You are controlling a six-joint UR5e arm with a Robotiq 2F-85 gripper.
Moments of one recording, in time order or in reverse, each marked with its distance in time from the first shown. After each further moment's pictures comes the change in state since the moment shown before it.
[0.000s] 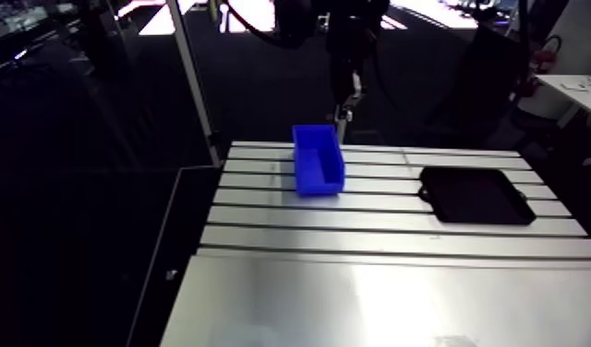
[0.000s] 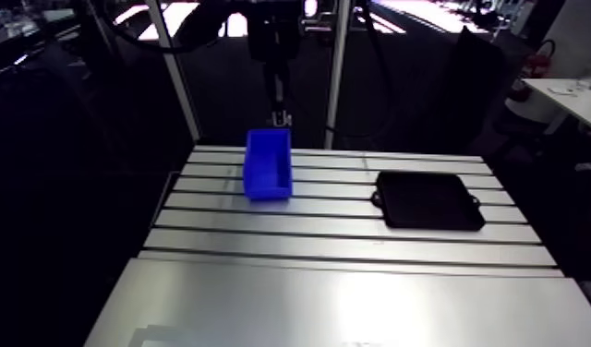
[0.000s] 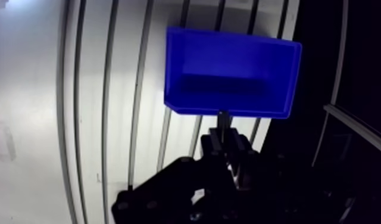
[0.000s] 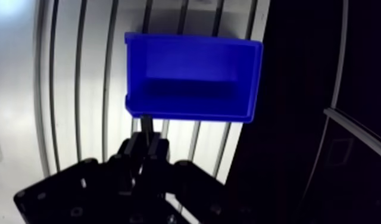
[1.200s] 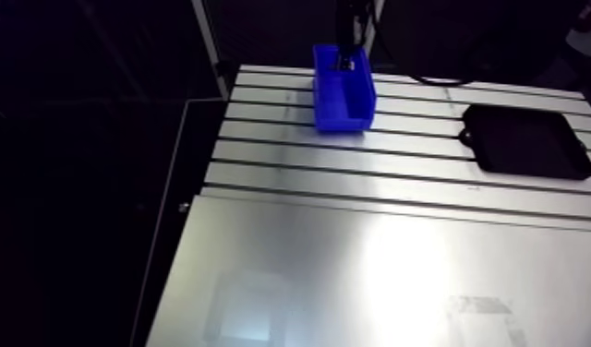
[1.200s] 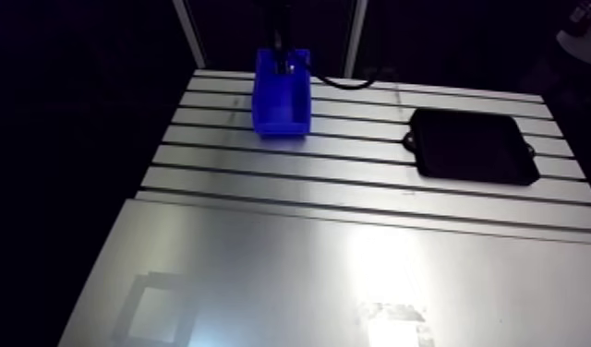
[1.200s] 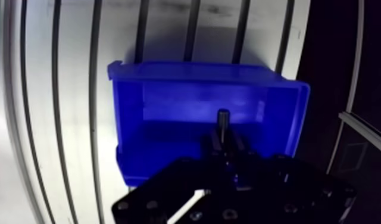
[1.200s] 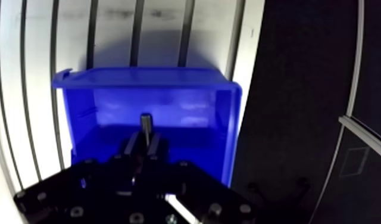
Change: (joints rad) arm 0.051 0.247 -0.112 -0.069 -0.009 0.086
